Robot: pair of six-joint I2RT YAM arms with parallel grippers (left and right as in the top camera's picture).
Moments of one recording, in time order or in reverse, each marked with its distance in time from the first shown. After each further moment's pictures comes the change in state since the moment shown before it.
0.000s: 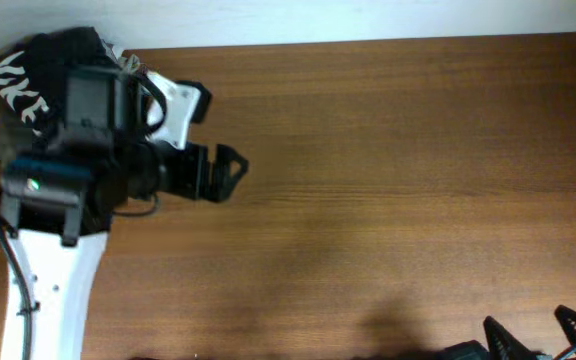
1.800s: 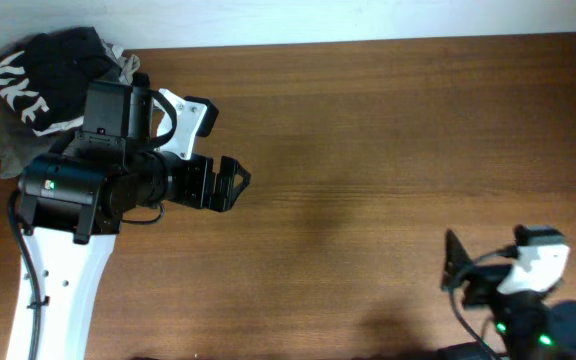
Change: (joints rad) left arm -0.009 -0.023 -0.108 0.023 -0.008 0.000; right arm -0.115 -0.169 -0.739 0.772 0.052 -0.191
